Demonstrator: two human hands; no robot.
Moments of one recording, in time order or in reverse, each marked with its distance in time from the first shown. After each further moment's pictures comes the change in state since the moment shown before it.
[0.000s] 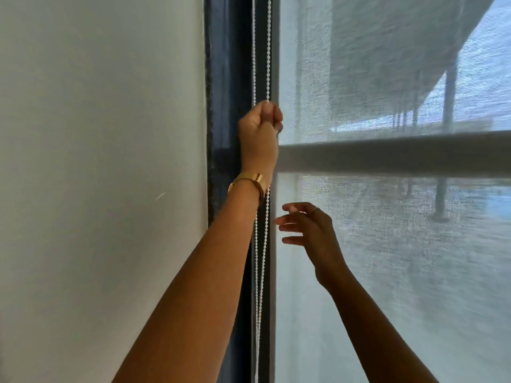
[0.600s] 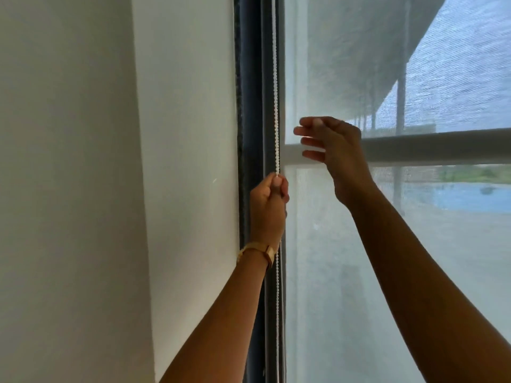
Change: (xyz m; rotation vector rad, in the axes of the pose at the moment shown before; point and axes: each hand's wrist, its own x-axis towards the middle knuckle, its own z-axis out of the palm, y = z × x) left_hand -0.138 0.016 -0.079 -0.009 -0.099 -0.085; right_hand -0.061 -0.159 0.043 -0.069 0.168 -0.321
